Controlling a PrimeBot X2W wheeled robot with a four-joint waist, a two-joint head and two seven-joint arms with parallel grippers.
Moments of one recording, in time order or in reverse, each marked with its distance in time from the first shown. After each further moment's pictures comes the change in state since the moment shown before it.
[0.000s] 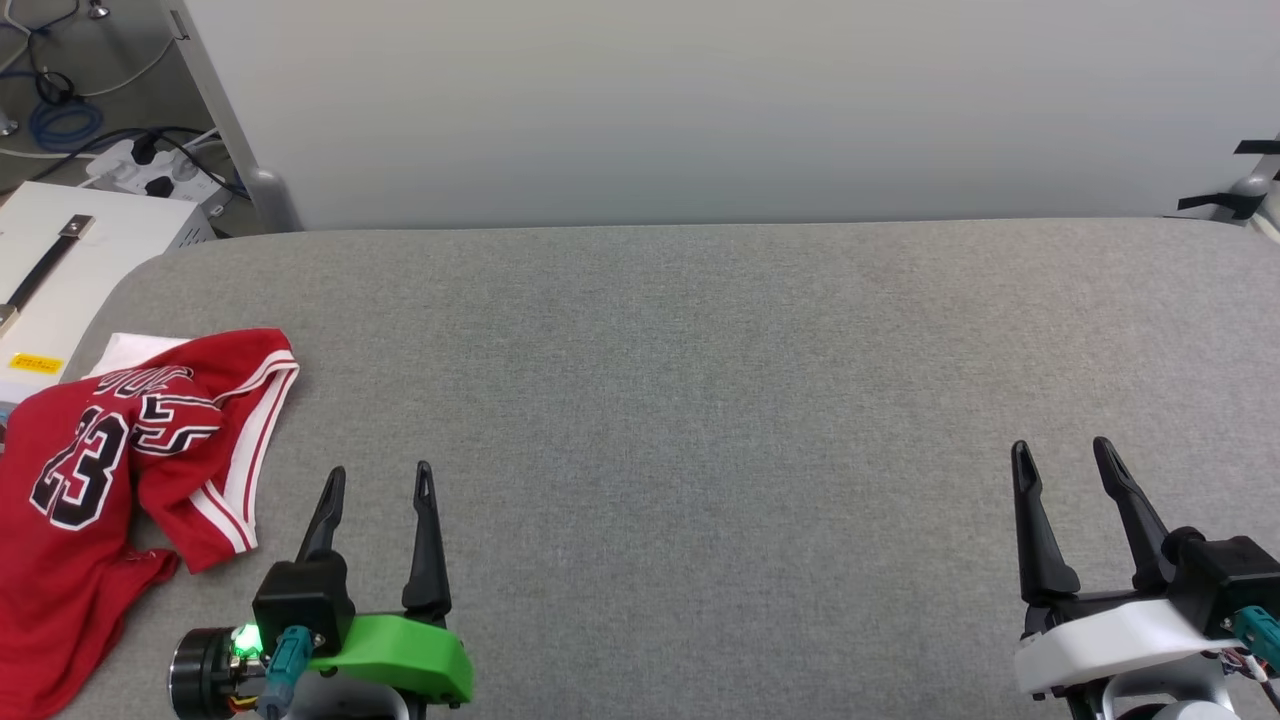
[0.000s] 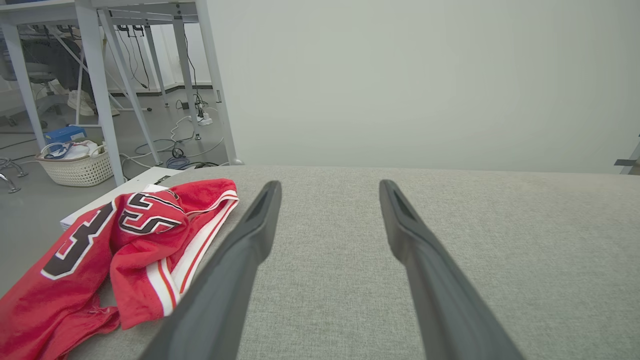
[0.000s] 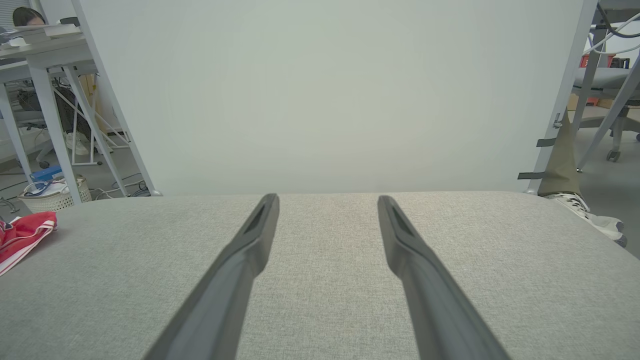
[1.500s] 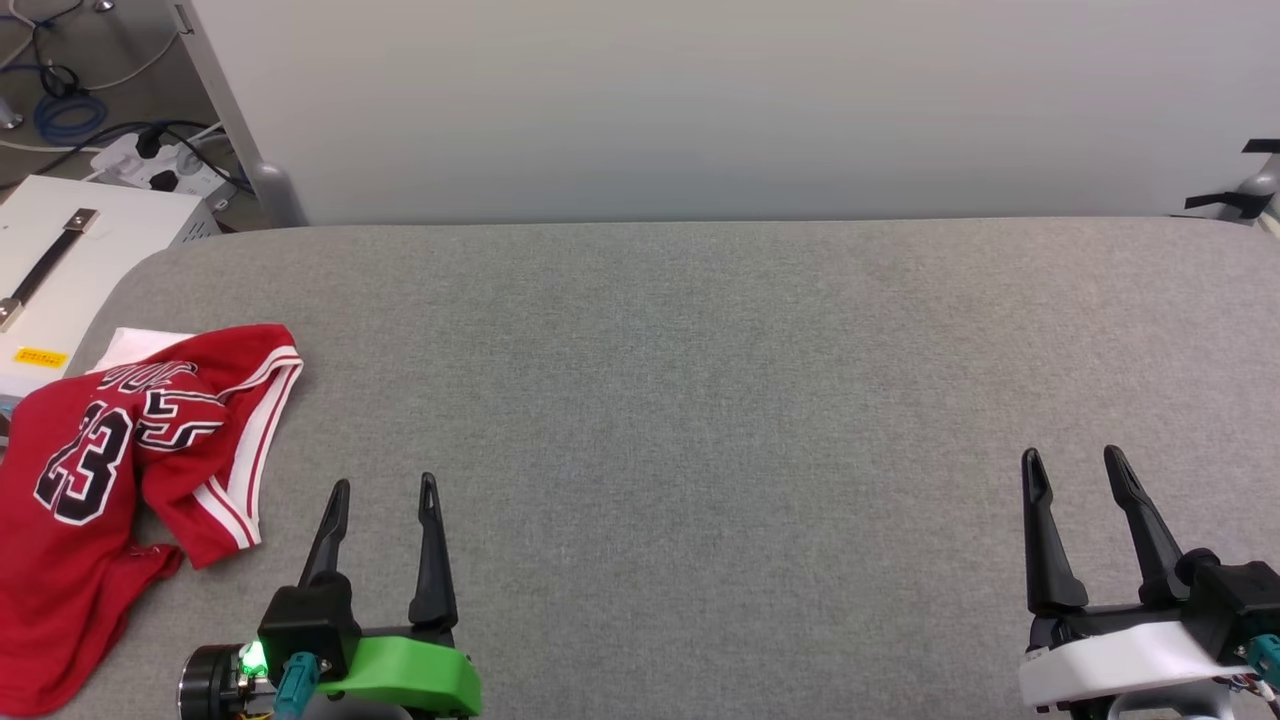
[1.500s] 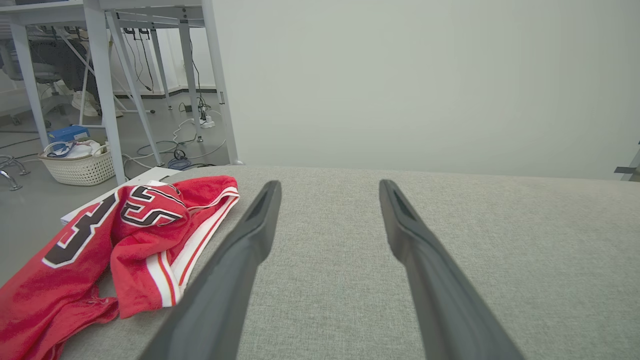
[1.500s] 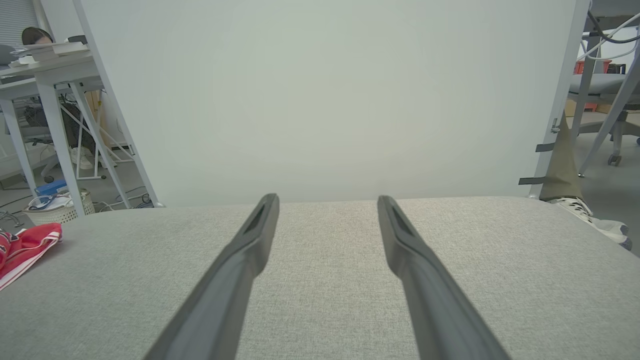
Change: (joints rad) left arm 0.021 0.001 -0.022 0.016 -0.019 0.024 -0.072; right arm 0.025 -0.001 0.000 -0.001 0.018 0.000 -0.071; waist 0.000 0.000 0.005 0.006
